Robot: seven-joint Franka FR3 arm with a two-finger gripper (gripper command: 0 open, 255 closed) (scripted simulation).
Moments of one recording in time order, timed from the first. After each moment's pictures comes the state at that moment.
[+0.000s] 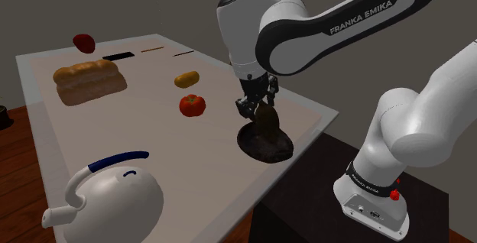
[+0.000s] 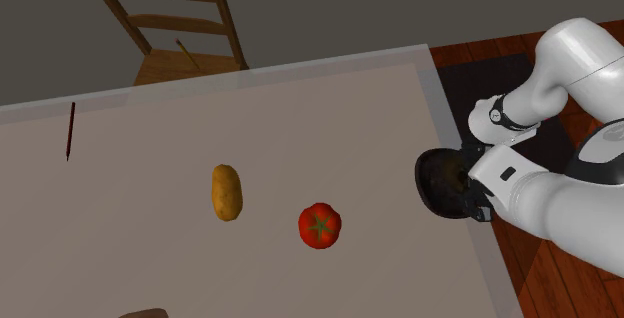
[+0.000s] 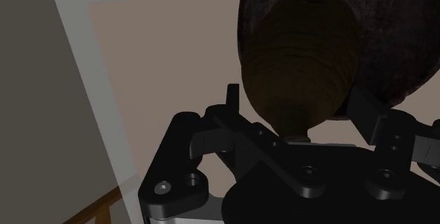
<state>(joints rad) 0.30 -0.37 0.27 -2.44 -0.17 1.83 0.76</state>
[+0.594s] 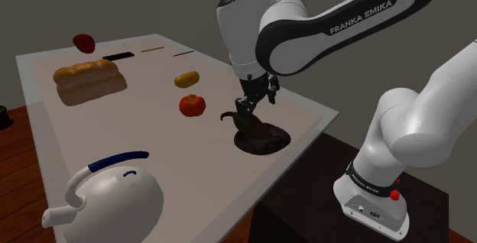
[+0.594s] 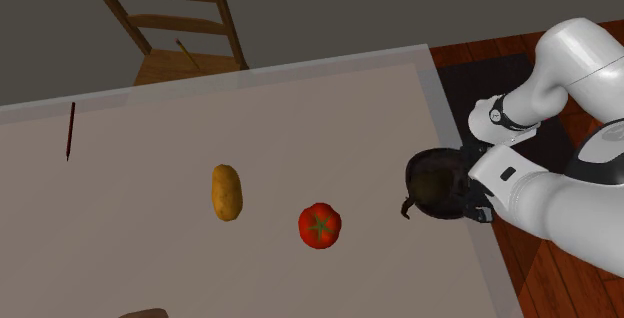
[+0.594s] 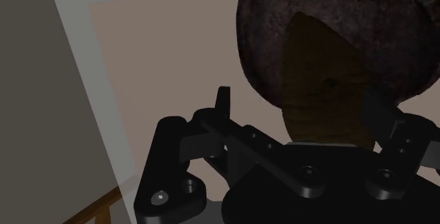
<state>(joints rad) 0.30 -0.37 0.27 -2.44 -0.17 1.83 0.76</state>
